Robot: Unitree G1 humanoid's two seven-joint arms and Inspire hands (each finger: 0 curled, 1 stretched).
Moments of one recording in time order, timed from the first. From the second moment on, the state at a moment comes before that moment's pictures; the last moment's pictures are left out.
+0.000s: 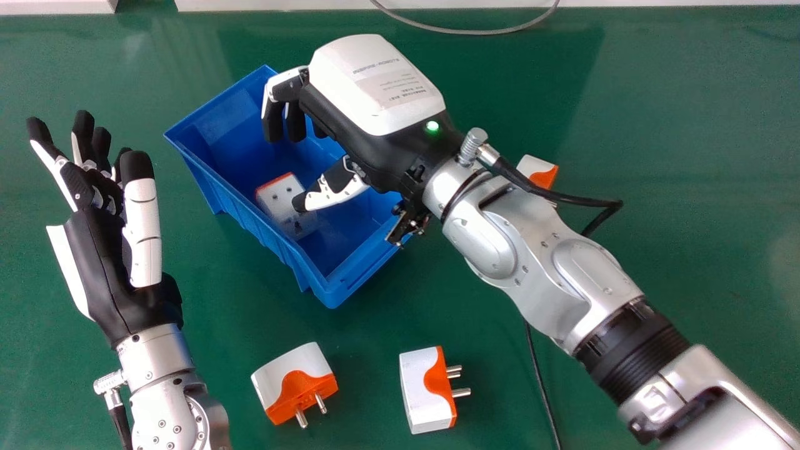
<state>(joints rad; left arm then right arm) -0.32 0.05 0.37 0.98 -0.20 -1.11 -0.01 -0.77 -0.08 0.53 0.56 -0.83 -0.22 -0.13</state>
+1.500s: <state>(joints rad) -0.24 0.02 0.36 0.90 -0.22 -1.07 -0.04 0.18 -0.37 0.36 -0.69 -0.76 0.20 0.50</state>
